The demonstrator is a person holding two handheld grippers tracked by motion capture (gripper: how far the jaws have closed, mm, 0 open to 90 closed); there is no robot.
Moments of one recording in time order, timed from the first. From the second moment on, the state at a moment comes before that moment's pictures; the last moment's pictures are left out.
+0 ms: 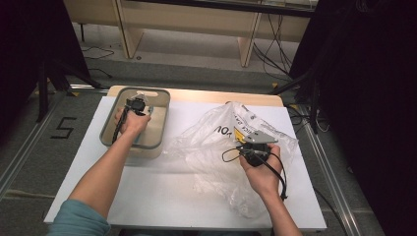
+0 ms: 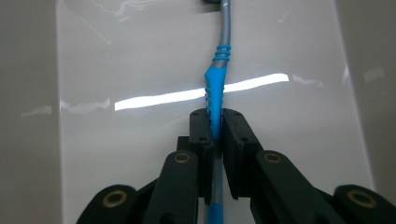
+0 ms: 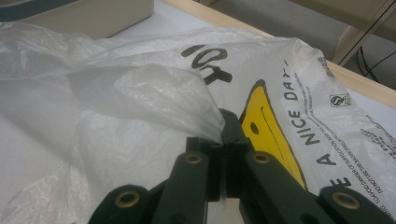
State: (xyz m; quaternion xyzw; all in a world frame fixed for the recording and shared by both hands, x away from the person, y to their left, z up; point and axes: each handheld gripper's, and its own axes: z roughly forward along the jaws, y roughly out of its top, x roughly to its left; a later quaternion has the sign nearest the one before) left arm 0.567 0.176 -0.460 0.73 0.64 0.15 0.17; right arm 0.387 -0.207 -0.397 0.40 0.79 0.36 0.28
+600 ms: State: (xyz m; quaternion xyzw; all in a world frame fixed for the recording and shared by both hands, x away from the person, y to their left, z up) left arm 0.566 0.178 -0.456 0.73 0.64 0.16 0.18; right arm 0.387 -0.207 -0.397 0.40 0.79 0.36 0.28
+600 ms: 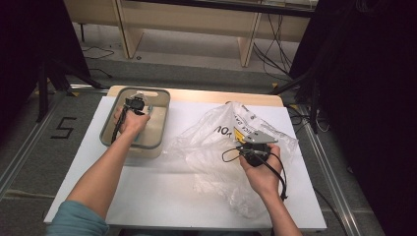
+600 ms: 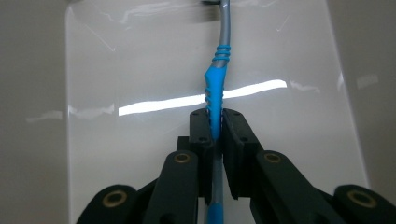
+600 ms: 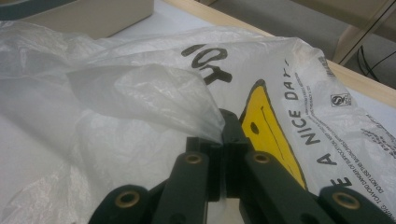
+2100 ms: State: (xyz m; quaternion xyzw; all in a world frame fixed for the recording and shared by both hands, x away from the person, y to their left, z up) left arm 0.555 0.179 -0.429 0.73 0.62 0.18 0.23; right arm 0.388 -0.205 -0.399 0.40 0.80 0.36 0.28
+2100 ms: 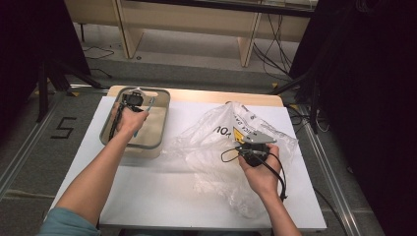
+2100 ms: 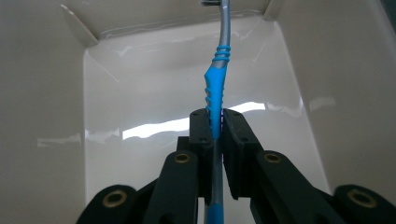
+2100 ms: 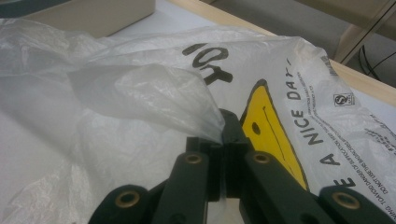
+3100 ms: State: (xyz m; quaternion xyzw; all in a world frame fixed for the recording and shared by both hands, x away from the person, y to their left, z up) left arm 0.543 0.184 -0.407 0.73 0.61 0.19 0.26; right arm 0.388 -0.204 -0.400 0.40 0.80 0.36 0.28
